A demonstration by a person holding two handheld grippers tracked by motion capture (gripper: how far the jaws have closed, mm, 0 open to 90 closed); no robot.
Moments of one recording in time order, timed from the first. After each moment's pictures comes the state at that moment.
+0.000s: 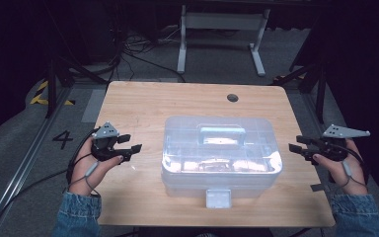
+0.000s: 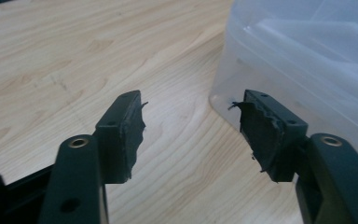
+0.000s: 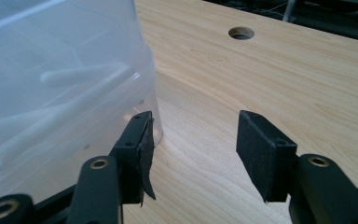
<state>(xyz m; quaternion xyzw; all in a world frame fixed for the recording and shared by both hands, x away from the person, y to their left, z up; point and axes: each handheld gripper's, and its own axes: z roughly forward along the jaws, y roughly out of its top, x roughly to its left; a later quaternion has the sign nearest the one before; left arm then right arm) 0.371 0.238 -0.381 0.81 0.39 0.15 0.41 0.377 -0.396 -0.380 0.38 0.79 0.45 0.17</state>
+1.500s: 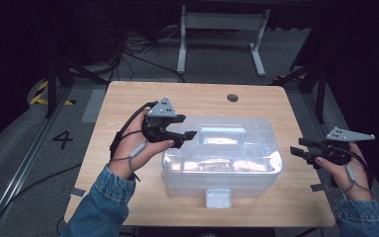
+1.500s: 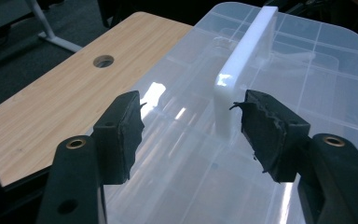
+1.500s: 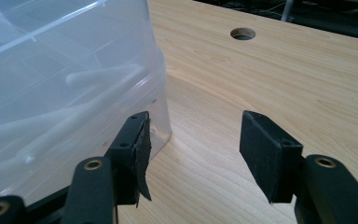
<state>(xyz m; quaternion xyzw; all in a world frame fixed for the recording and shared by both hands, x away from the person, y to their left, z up) 0.378 0.099 -0.287 0.85 0.22 0.12 0.46 0.364 -0.394 -0.375 0.40 0.78 0.45 0.17</state>
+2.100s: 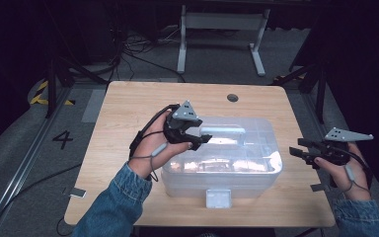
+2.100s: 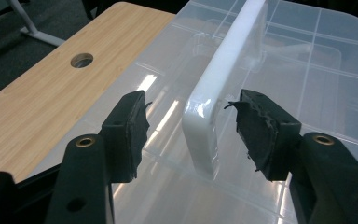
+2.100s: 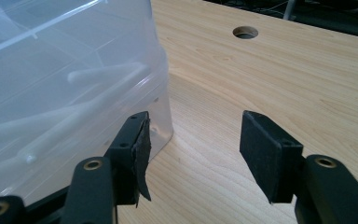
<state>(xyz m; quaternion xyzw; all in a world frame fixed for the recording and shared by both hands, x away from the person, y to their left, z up) 0.386 0.062 -0.297 0.87 0.20 0.11 0.43 0.364 -0.392 -0.376 0.39 0.78 0.45 0.17</state>
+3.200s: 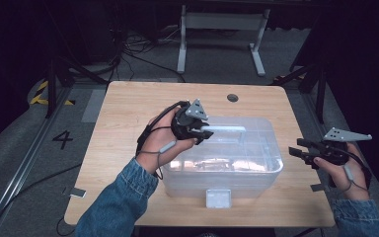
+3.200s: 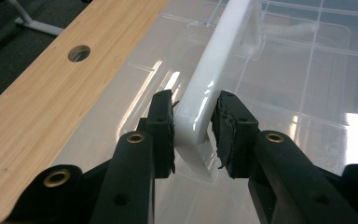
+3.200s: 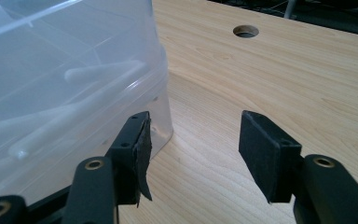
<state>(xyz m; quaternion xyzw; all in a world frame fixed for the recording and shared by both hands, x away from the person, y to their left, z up) 0.391 0.048 -0.282 0.90 0.17 0.12 0.37 0.366 -0.392 -0.379 0.39 0.78 0.45 0.17</state>
